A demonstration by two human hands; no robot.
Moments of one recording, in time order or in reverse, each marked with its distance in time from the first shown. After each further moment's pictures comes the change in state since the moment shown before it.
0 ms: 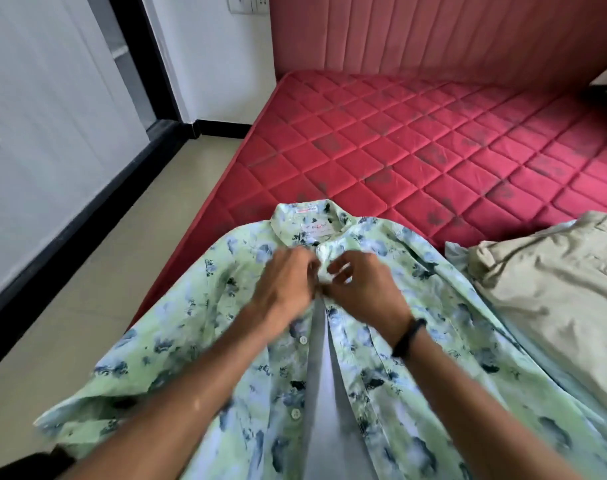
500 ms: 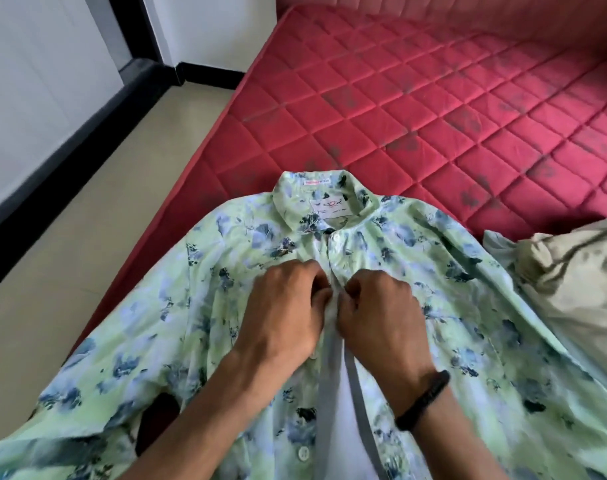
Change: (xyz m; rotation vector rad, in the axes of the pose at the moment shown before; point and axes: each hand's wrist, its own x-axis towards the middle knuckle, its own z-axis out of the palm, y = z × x) left_hand -0.020 -0.028 0.025 -0.072 0.084 -0.016; right_hand -0.004 0.017 0.049 -0.384 0.139 0.070
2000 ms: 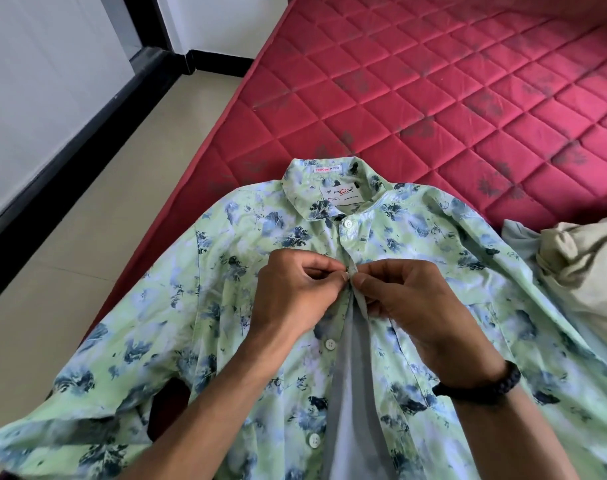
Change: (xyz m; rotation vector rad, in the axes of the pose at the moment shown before) left_hand 0.003 0.006 0.002 -0.581 -0.022 -0.479; right_hand 0.011 0.020 -0.022 0.989 -0.330 0.228
